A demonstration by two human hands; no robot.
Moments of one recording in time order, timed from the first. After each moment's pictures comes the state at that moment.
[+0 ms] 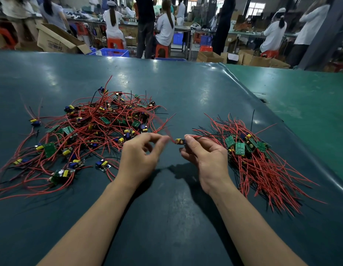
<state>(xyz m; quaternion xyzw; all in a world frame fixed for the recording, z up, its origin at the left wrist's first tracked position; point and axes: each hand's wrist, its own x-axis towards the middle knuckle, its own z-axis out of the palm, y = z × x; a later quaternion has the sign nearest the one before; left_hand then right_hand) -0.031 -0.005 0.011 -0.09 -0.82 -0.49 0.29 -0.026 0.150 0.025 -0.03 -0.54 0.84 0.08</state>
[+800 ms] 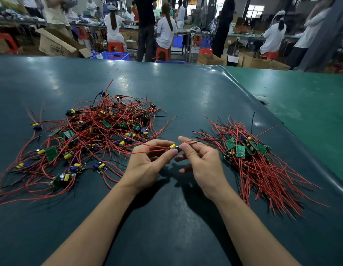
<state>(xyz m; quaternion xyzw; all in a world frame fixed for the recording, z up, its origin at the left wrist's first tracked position) -0.022 0.001 0.014 -0.11 -0.72 -0.68 0.09 -0.023 0.149 0.020 0.05 -0.66 0.75 0.04</state>
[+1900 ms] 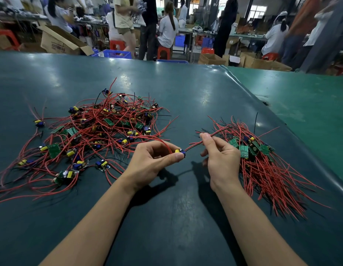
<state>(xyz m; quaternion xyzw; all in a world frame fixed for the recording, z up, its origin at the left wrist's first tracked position) -0.021 -0.003 0.019 -0.13 -0.69 -0.71 0.02 -0.036 0.162 0.020 -0.07 -0.65 0.73 0.21</state>
